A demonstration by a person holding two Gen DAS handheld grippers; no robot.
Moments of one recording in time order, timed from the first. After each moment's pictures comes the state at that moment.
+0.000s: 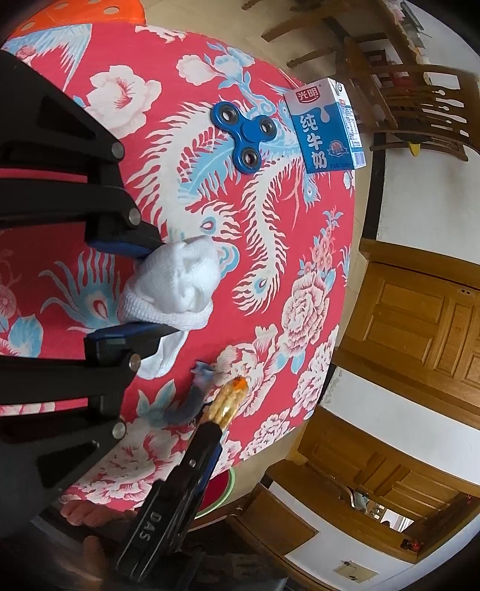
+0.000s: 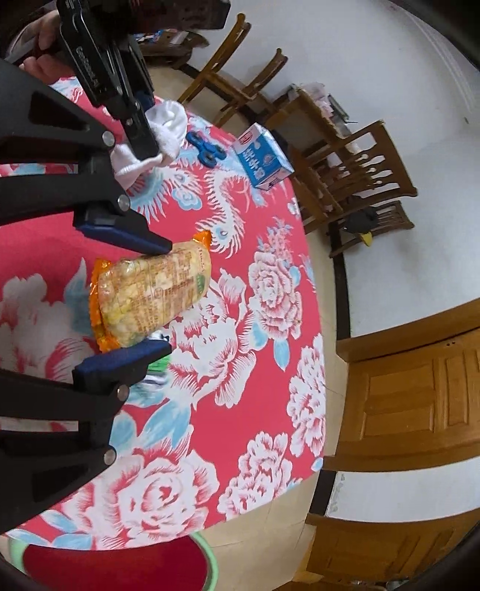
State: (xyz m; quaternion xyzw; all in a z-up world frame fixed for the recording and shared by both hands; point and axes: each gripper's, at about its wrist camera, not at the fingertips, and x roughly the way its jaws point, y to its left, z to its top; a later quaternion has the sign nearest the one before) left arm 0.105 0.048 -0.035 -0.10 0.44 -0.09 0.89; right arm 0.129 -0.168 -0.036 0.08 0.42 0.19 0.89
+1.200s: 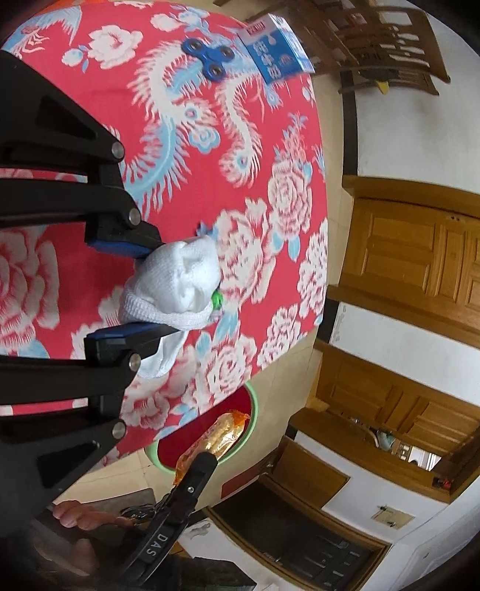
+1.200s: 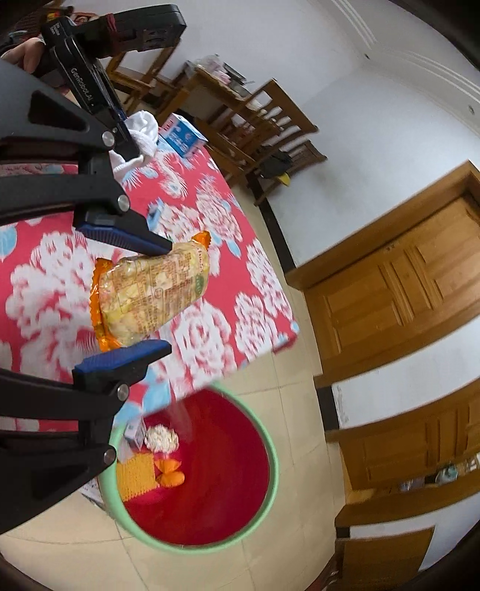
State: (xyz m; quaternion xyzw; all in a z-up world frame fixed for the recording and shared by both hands) left arm 0.077 -0.050 0.003 -0.06 0.42 -0.20 0.88; right arm 0.033 -0.310 -0.007 0.22 0.34 0.05 0.91
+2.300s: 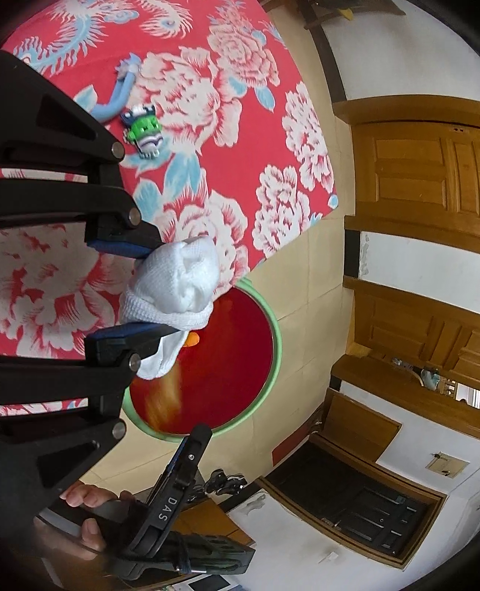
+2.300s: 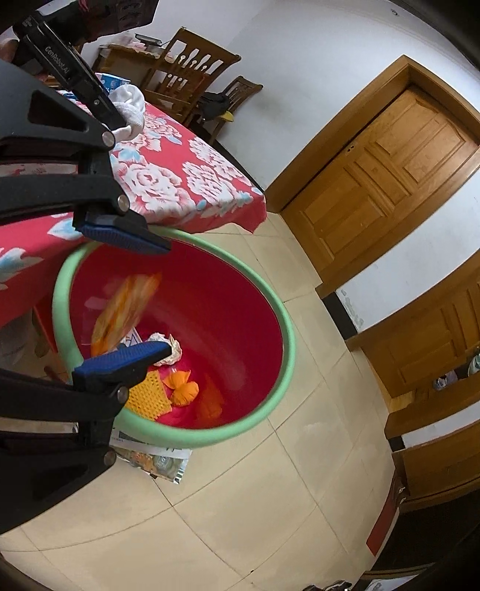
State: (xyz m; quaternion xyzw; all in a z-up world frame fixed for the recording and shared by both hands) left arm 0.124 -0.207 -0.018 0.01 0.44 -0.30 0.84; right arm 0.031 -0.454 -0.059 0.32 0.35 -0.08 0.88
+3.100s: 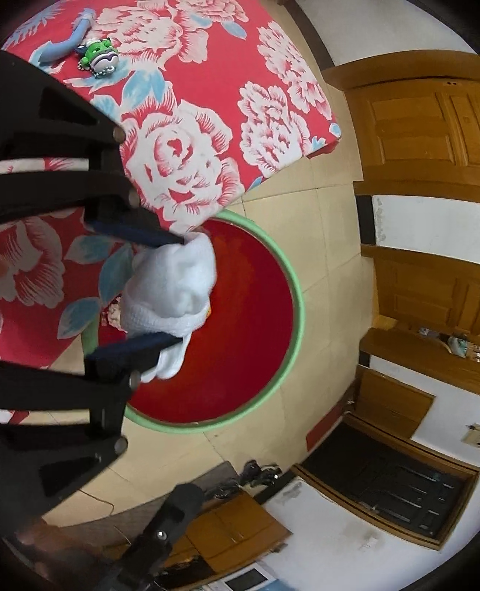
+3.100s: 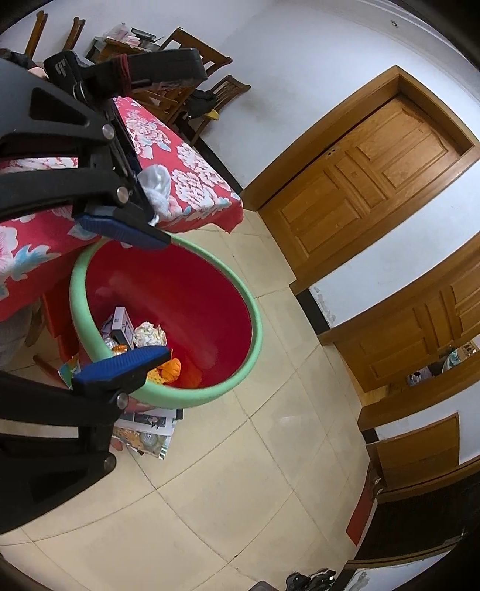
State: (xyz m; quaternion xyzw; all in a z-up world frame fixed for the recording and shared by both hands) left arm 0.134 -0.289 -0.045 0.07 0.46 -0.34 0.81; right arm -0.013 -0.459 -0.029 0.30 0.32 -0.11 0.89
